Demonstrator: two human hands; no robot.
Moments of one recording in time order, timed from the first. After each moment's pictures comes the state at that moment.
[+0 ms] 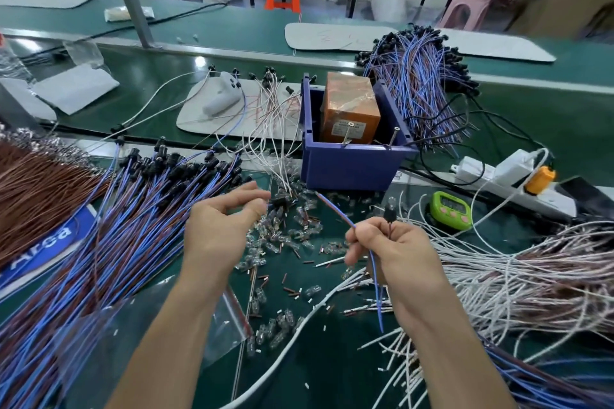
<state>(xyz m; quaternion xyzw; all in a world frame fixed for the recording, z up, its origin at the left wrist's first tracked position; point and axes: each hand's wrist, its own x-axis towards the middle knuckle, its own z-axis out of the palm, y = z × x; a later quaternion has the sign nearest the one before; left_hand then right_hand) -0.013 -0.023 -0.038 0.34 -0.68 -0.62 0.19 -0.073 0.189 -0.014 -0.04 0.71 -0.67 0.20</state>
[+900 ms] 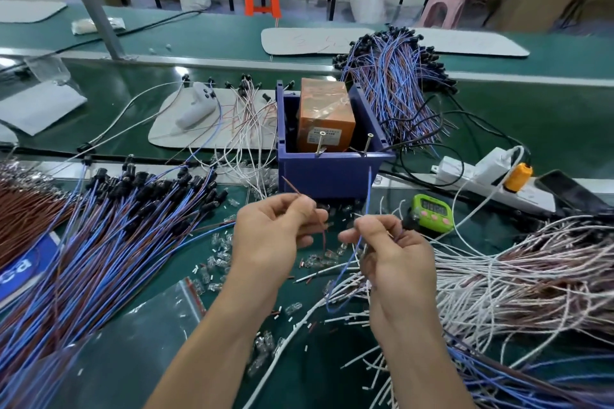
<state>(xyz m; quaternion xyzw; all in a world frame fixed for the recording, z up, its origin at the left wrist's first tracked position) -0.053 0.053 -0.008 0.27 -0.61 -0.73 0.12 -0.080 0.186 -0.019 0.07 0.60 -0.80 0.07</state>
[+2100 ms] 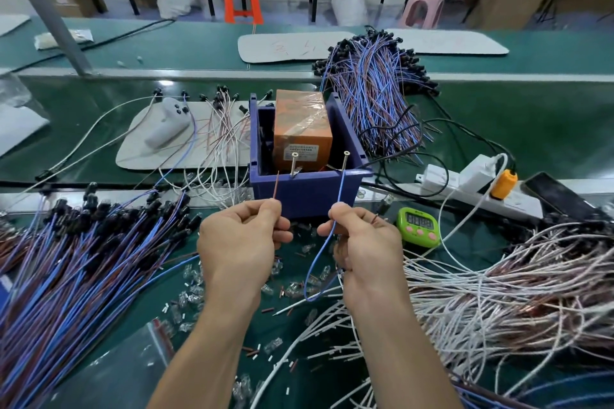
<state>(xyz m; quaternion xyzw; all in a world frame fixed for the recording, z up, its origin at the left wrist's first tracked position) -0.097 0.045 -0.020 0.37 -0.63 -0.65 0.21 -0.140 0.168 -0.022 0.17 0.58 -0.79 0.12</state>
